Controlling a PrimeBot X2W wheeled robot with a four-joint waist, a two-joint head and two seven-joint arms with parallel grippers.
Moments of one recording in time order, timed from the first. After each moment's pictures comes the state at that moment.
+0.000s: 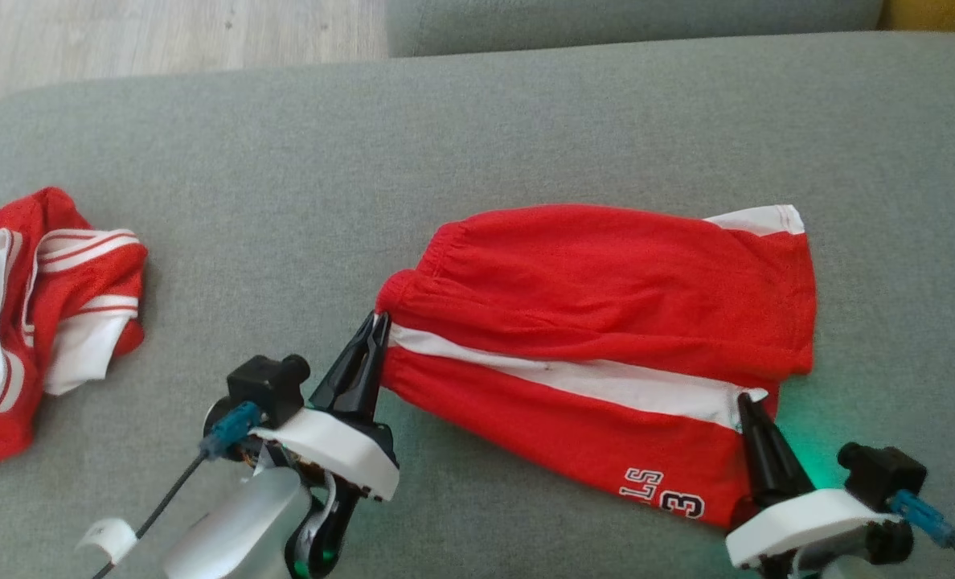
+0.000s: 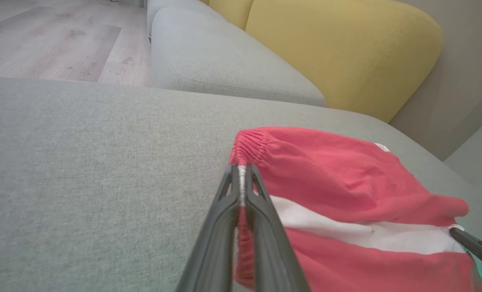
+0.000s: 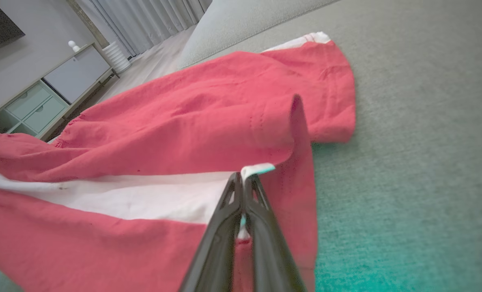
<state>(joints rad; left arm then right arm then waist) -0.42 0.30 -0.87 0.41 -0.86 0.08 -0.25 -0.01 -0.11 0.20 0.45 0.49 0.13 -0.25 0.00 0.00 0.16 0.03</state>
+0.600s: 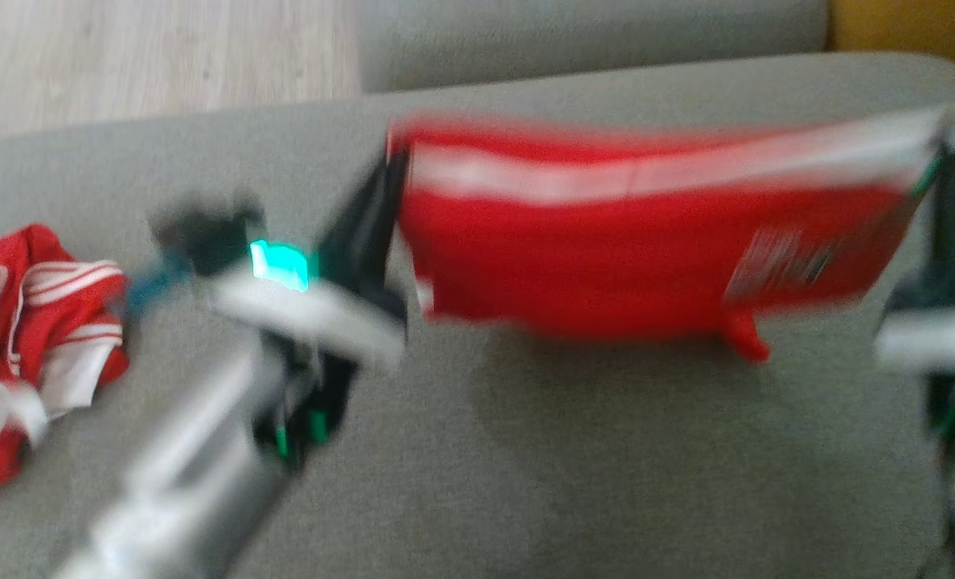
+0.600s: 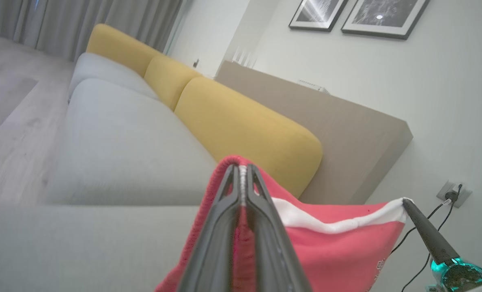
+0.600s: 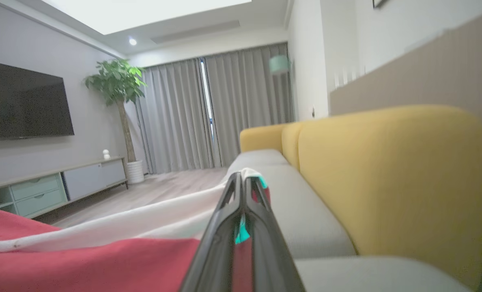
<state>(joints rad) -0.49 0.31 -0.71 0.04 -1.02 0.02 -0.10 -0.14 -0.21 -0.02 -0.06 0.38 0.13 -0.14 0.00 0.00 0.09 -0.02</state>
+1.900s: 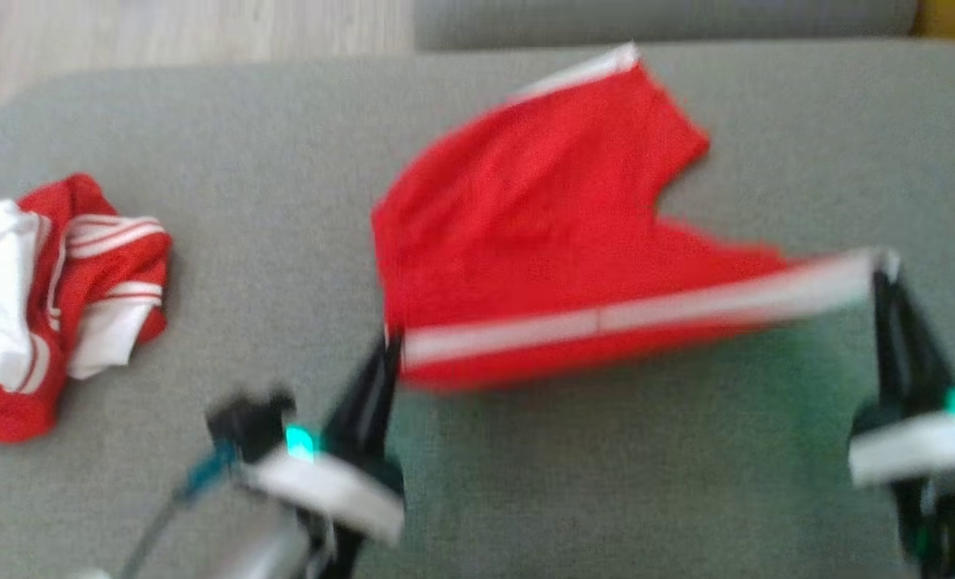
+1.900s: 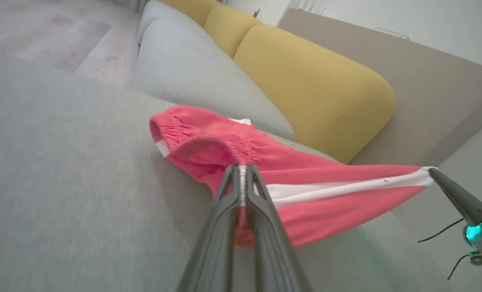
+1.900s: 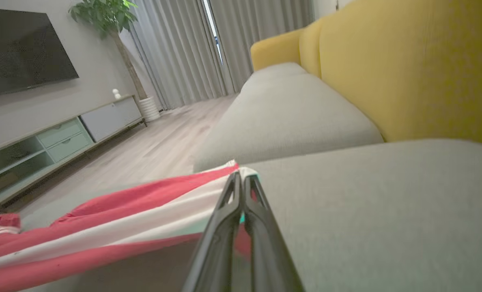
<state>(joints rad) -0.27 0.23 -0.69 0.31 -0.84 -0.11 -0.25 -0.03 -0.30 0.06 0.10 0.53 0.13 -0.16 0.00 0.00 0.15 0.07</state>
